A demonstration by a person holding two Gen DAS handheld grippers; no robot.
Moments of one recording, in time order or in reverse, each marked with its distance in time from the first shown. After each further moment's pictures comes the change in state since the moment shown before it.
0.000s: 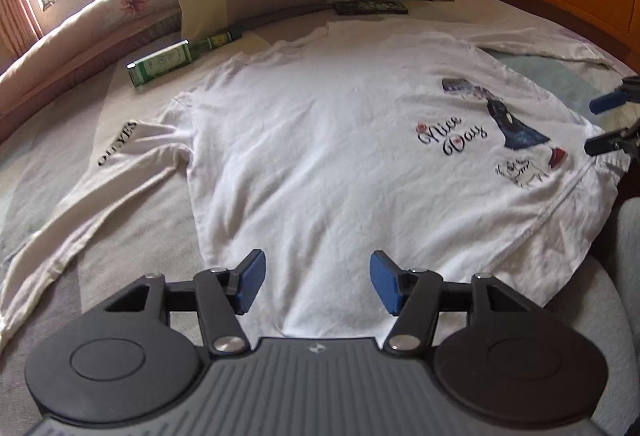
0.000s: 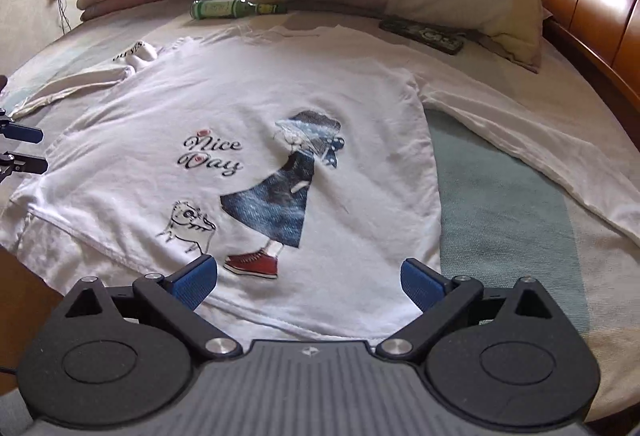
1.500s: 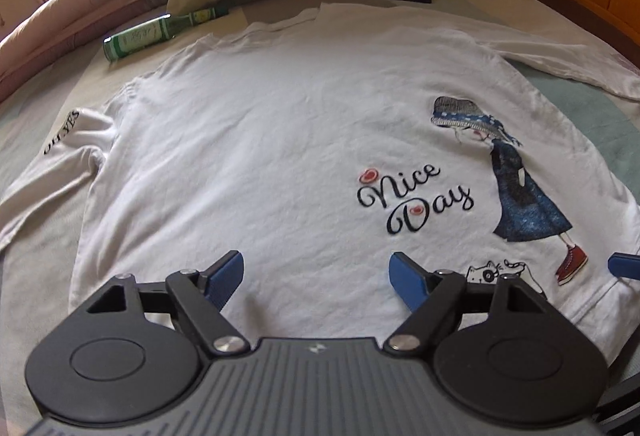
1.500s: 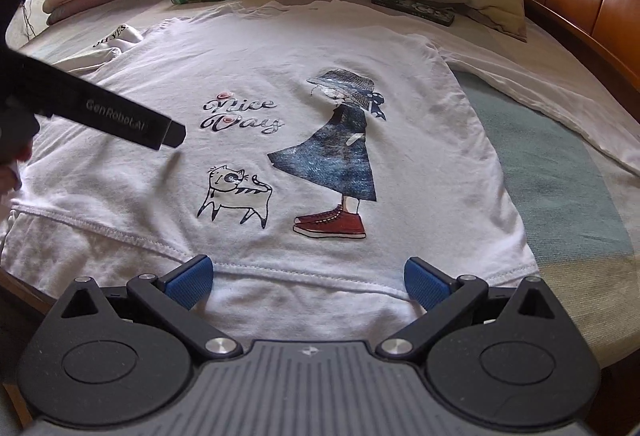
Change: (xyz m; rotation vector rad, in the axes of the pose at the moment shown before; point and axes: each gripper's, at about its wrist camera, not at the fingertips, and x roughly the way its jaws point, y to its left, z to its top) left arm 0.099 -0.092 0.037 -0.184 0.096 0.082; right arm 0.034 0.064 -0.032 0.088 0.015 -0.088
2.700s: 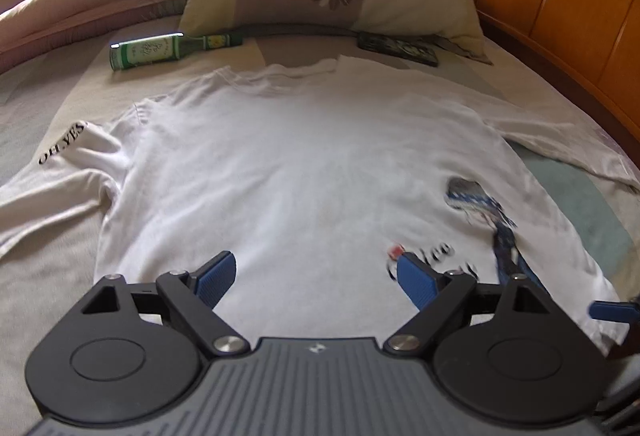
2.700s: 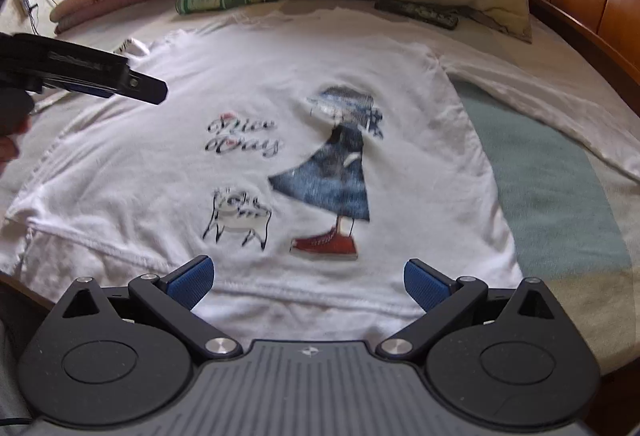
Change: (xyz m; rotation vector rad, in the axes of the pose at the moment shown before) left arm 0.003 0.064 0.050 -0.094 -0.102 -0.123; right arm -0.017 -0.019 0.028 0.017 -0.030 0.053
